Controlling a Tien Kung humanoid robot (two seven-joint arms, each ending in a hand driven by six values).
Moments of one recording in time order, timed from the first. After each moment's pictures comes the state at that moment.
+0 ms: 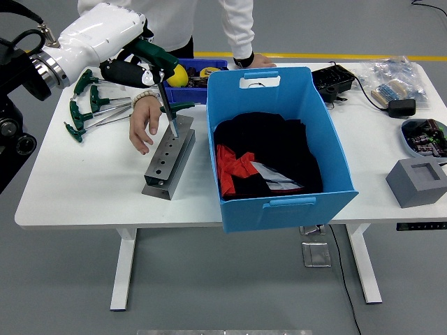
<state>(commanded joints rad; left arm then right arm) -0.71 0.49 -1.11 -1.59 2.06 -0.20 -0.02 0.17 -0.20 0.69 0.18 -0.95 -0.07 -0.29</state>
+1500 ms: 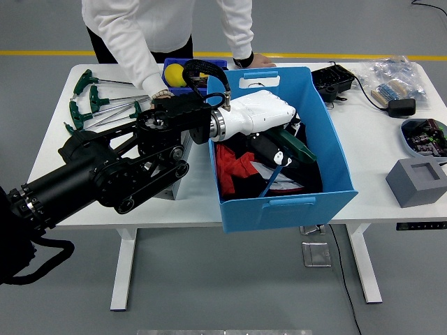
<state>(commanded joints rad) -1.03 0.02 -0.55 -0.97 2.00 -0.08 -0.17 0.21 -0.21 0.64 0.18 -0.97 -0.06 -0.29</state>
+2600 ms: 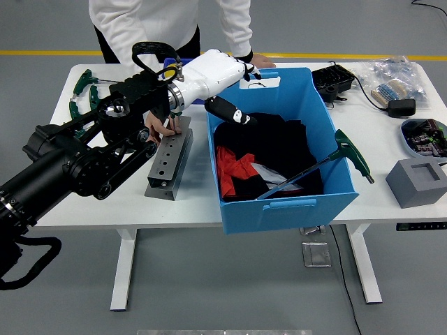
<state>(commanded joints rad) -0.92 0.13 -0.81 -0.98 2.22 0.00 -0.10 0.20 -0.21 0.64 0.19 -0.97 -0.06 -0.29</state>
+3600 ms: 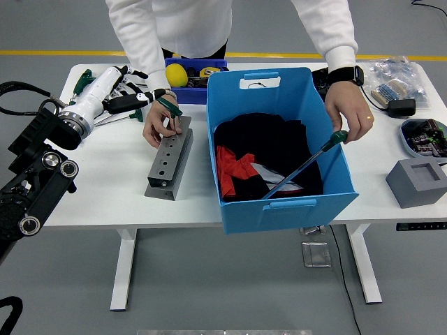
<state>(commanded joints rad) -0.51 0.23 -1.18 -1.23 1.63 0.03 0.27 0.18 -0.20 0.65 0.18 -0.97 -0.07 -0.28</state>
